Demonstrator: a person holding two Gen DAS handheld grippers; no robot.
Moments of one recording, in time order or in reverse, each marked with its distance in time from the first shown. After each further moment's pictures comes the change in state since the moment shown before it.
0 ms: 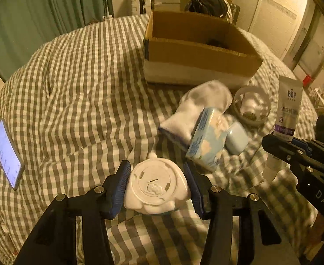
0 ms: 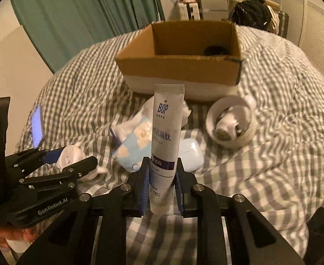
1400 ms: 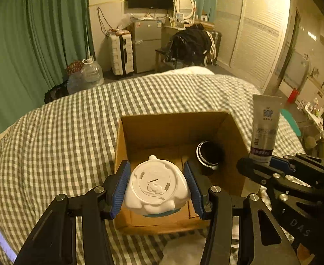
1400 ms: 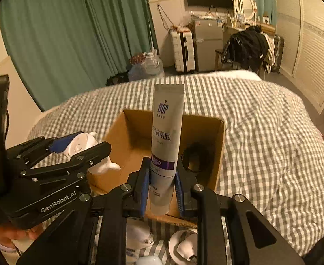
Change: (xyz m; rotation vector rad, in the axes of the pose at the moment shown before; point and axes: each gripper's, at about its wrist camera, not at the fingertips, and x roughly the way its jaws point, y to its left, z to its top) left arm 0.042 -0.025 0.214 0.097 -0.211 -0.074; right arm 0.018 -0.045 0.200 -0.015 -0.134 -0.046
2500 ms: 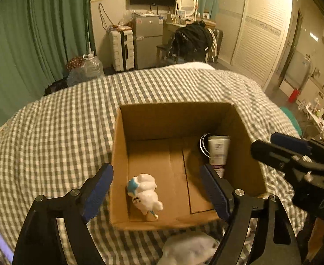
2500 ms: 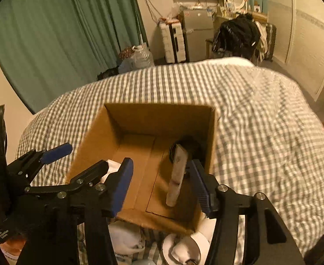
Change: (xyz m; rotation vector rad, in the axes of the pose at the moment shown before) left arm -0.006 0.000 -0.012 -0.017 0.003 -0.002; right arm 0.009 -0.017 -0.004 0.059 0.023 -0.045
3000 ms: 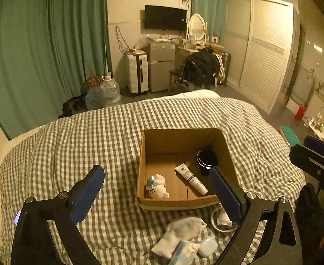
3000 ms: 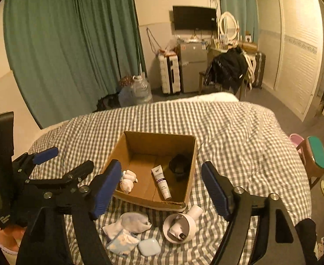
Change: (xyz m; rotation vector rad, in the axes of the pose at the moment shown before) left arm -0.128 -0.002 -0.010 -0.041 -0.146 0.077; right arm -0.149 0.026 -0.018 -0.036 -0.197 -0.044
